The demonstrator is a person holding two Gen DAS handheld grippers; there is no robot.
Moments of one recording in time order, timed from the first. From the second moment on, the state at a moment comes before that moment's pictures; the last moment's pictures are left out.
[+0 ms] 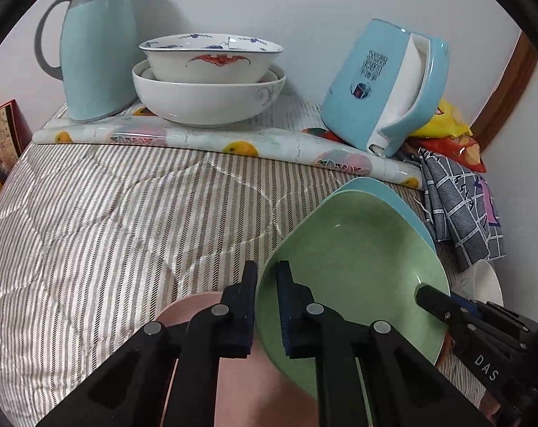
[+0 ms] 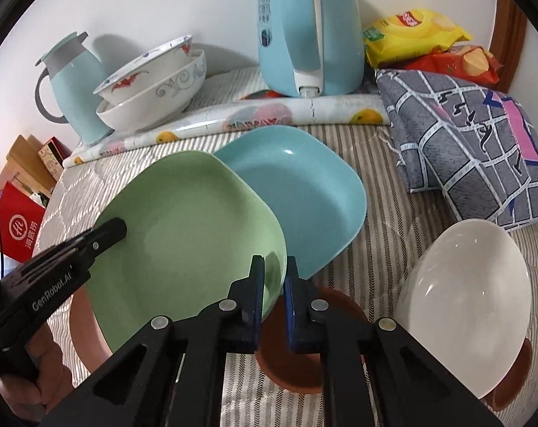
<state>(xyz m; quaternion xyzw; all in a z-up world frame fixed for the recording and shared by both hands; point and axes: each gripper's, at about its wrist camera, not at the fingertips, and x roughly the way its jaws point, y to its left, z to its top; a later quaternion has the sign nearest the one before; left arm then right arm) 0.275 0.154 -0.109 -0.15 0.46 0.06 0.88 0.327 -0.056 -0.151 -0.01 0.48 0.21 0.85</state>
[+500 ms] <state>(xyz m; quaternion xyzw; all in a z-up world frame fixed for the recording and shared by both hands) 0.225 0.167 -0.090 -0.16 0.44 0.07 0.88 0.285 -0.049 -0.121 -0.03 0.44 0.22 0.87</state>
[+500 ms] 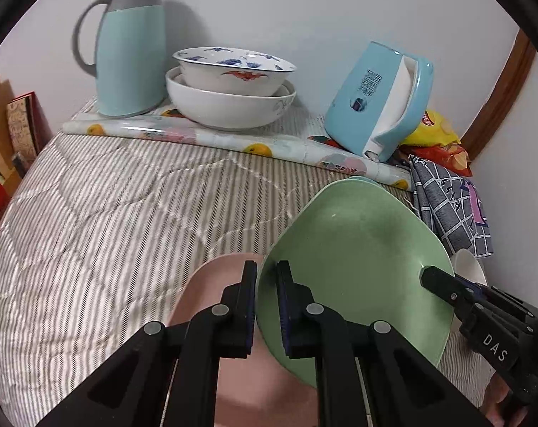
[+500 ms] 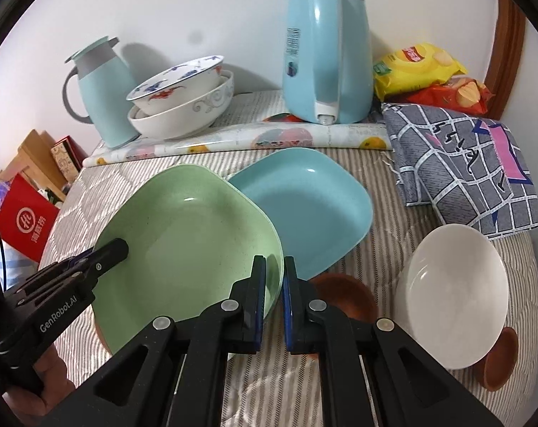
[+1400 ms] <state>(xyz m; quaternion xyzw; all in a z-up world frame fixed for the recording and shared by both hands) 0.177 0.203 -0.123 -0.17 0.46 0.12 0.86 0.263 0.004 -0.165 -0.08 0.46 0.25 0.85</state>
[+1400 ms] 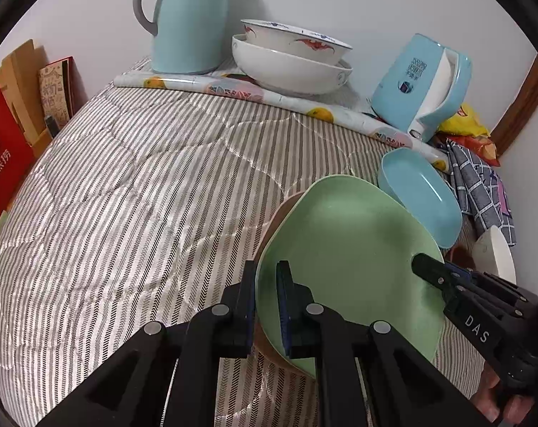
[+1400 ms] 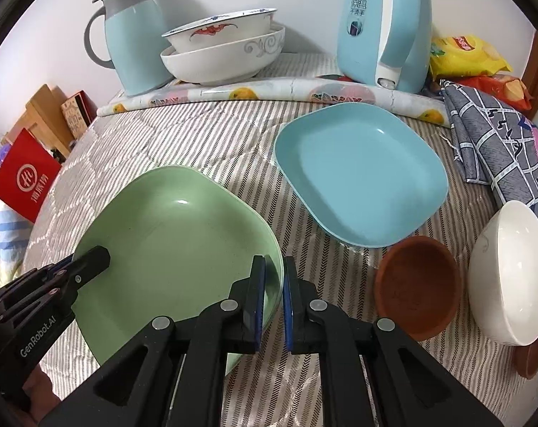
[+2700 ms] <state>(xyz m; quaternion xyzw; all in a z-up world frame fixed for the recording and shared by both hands) 0.193 0.139 -0.071 -0.15 0.44 0.11 0.88 0.271 -0.123 -0.094 0.00 0.41 0.20 0.89</state>
